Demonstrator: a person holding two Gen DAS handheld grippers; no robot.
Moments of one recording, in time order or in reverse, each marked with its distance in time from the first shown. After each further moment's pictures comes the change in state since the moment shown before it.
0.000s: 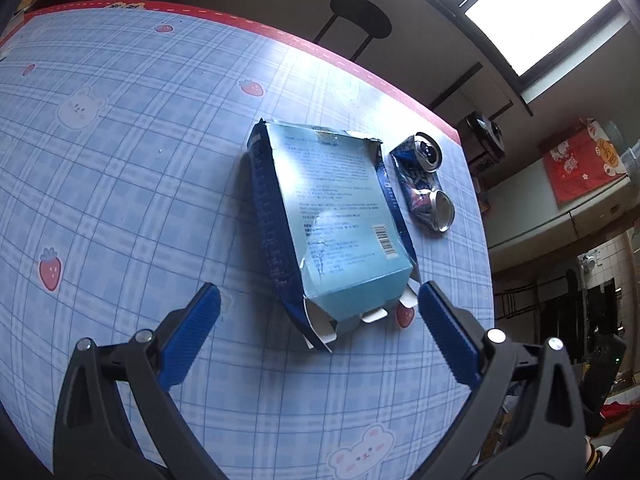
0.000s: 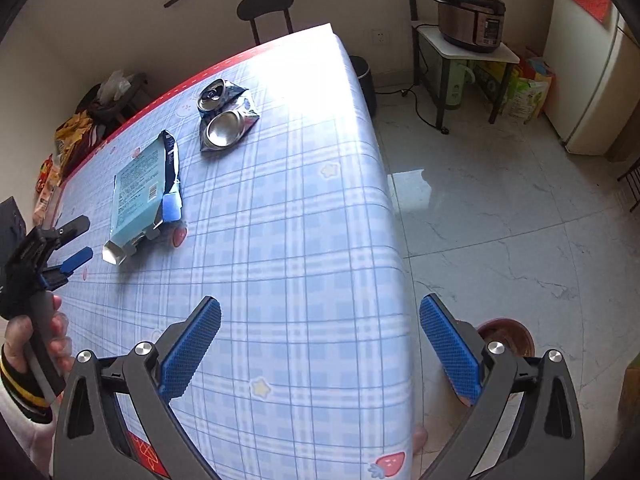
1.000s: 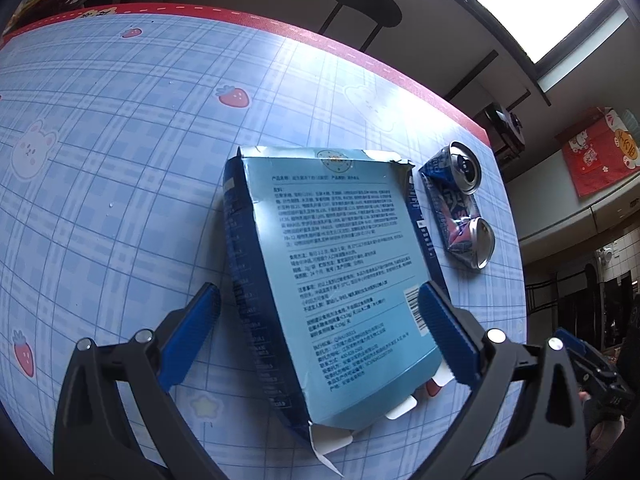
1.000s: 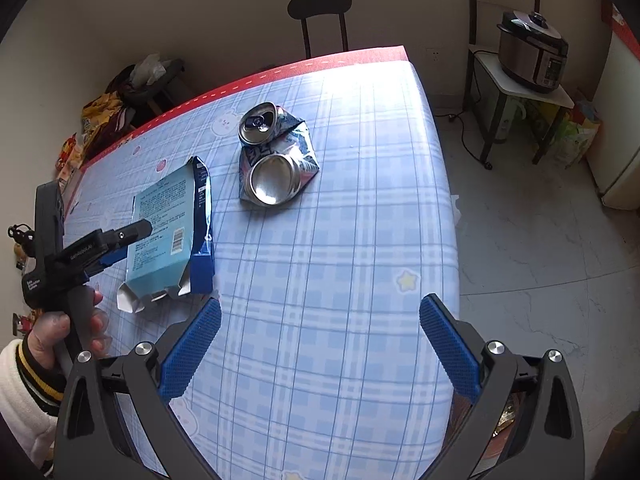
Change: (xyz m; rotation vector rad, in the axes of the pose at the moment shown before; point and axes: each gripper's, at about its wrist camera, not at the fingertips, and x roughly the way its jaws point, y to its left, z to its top) left arm 0.062 -0.007 0.041 0.044 0.023 0.059; right arm 0.042 0.044 0.083 -0.140 -0.003 0.077
